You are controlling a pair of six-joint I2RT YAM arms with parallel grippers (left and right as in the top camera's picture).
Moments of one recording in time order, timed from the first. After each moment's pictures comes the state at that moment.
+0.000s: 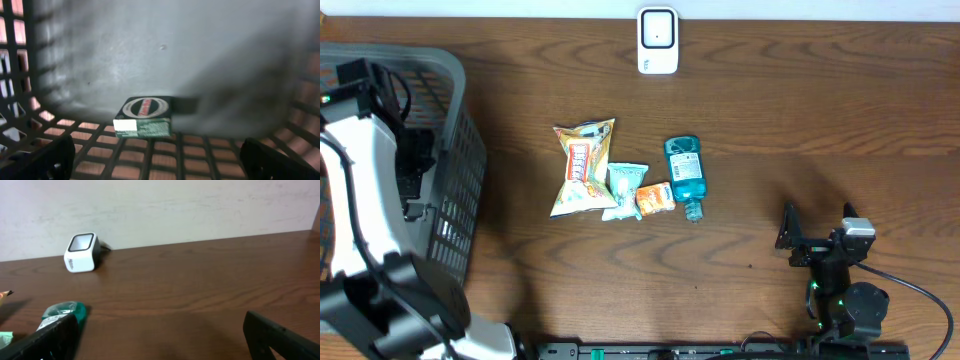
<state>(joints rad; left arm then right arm) 0.40 1.73 1.60 -1.41 -0.20 -1.21 -0.09 0.02 0.01 -0.06 -0.11 0.13</state>
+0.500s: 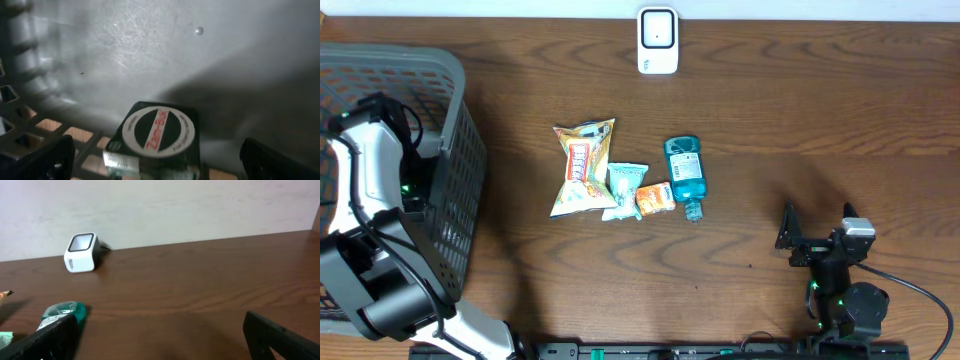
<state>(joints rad) 0.45 1.83 1.42 -1.28 -0.12 -1.24 -0.09 0.02 0.01 -0.06 -0.11 0.13</state>
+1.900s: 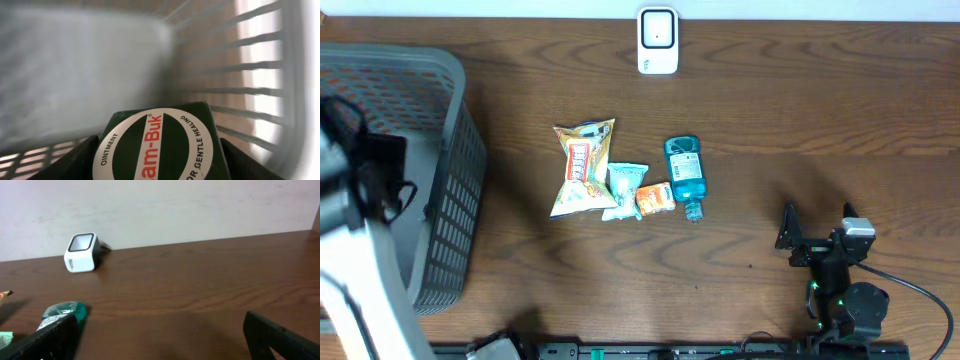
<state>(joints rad) 0.47 1.24 1.40 -1.08 -0.05 -1.01 -0.09 0.02 0.01 -0.06 -0.11 0.13</state>
